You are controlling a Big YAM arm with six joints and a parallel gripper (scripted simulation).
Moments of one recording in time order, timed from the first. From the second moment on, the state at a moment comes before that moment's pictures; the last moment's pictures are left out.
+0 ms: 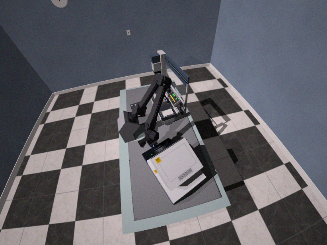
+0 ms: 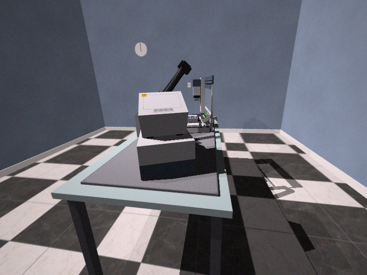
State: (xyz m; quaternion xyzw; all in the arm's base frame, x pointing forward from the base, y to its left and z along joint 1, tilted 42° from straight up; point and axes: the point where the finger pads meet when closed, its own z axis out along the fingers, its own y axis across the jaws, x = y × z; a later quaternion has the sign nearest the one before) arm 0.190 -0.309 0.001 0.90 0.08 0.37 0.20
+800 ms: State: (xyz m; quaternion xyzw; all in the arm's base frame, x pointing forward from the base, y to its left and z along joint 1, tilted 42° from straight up) arm 0.191 -0.307 0.001 0.90 0.08 0.38 0.20
